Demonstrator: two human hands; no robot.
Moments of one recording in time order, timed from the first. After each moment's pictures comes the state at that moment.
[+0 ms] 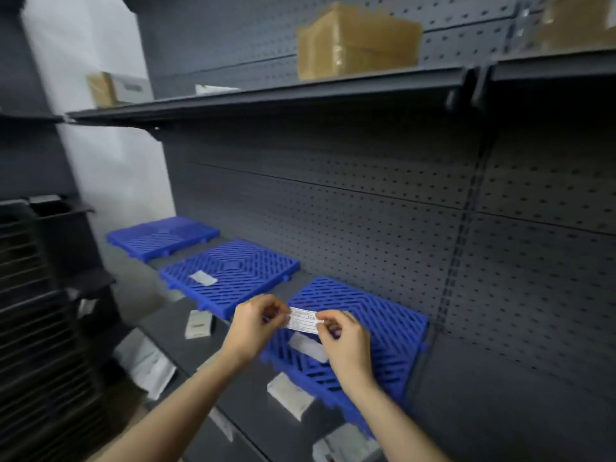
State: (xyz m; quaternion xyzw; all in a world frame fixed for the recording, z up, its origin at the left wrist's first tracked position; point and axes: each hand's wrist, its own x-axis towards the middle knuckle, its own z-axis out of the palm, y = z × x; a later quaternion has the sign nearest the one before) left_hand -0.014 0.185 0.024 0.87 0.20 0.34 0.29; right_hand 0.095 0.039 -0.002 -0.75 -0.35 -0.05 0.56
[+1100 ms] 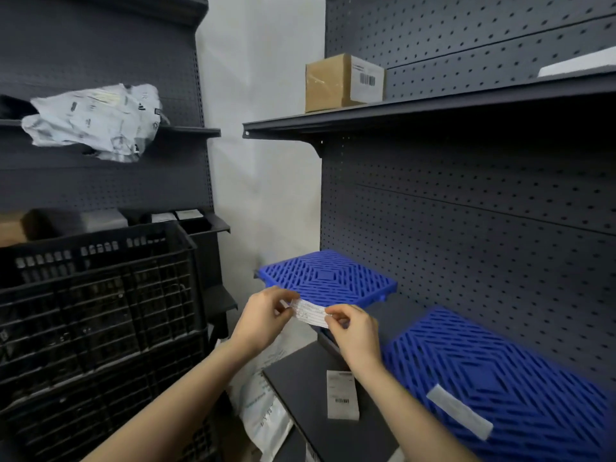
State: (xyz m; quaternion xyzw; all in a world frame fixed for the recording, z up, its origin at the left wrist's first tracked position) left_hand -0.165 0.715 0.044 0.86 0.31 0.36 0.19; right_hand -0.012 0.618 0.010 -0.72 -0.45 0.01 0.52
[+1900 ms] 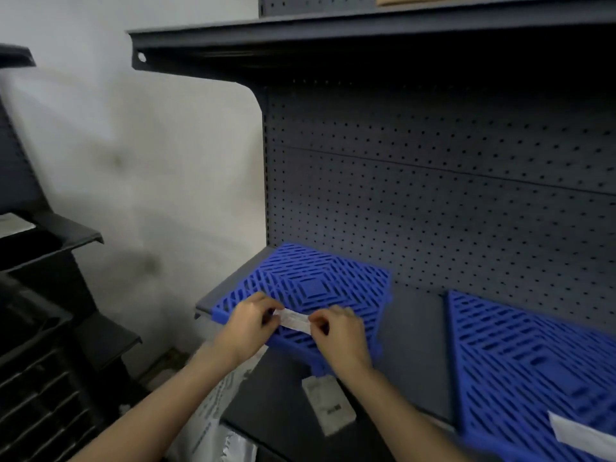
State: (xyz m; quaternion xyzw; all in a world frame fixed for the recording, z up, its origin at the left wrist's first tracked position) left_hand -0.064 0.997 -0.032 0.95 0.09 0.22 0.21; right_hand 0.017 0.824 -0.035 -0.89 -0.33 -0.08 0.30
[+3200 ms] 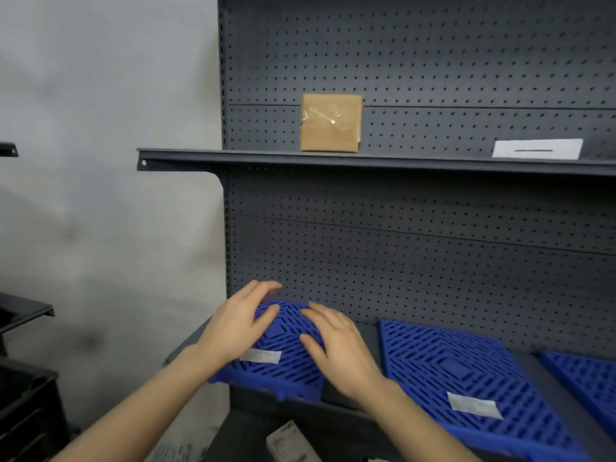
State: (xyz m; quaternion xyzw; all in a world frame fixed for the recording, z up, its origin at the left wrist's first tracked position) left_hand -0.110 0.934 0.096 0.91 -0.08 0.34 0.20; right_hand -0.067 0.726 0.084 -0.88 -0.39 -0.16 0.22
